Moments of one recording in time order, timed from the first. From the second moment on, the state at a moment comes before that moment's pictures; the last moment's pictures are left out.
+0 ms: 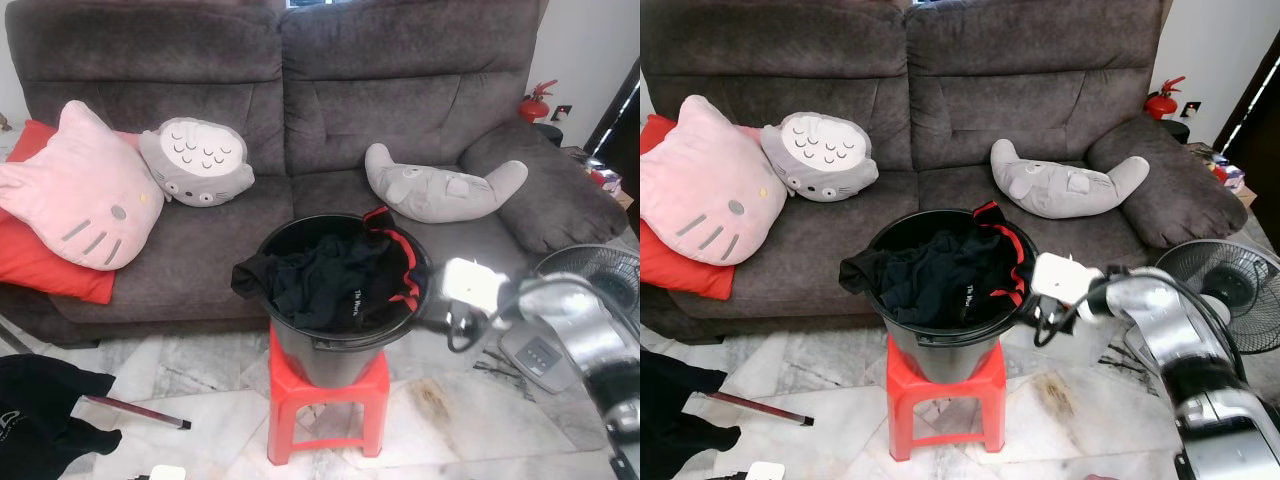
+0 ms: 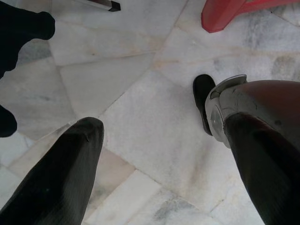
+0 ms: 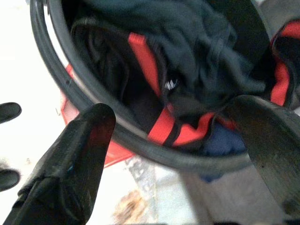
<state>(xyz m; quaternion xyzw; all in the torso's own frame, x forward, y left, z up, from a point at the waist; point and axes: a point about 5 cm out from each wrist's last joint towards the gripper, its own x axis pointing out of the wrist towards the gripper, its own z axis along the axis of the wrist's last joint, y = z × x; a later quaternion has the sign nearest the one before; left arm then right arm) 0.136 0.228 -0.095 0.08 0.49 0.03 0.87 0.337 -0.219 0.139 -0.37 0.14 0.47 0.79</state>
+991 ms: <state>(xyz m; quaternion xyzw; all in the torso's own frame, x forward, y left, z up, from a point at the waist) 0.136 0.227 -0.095 0.08 0.49 0.03 0.87 0.353 -0.194 0.129 -0.37 0.13 0.47 0.79</state>
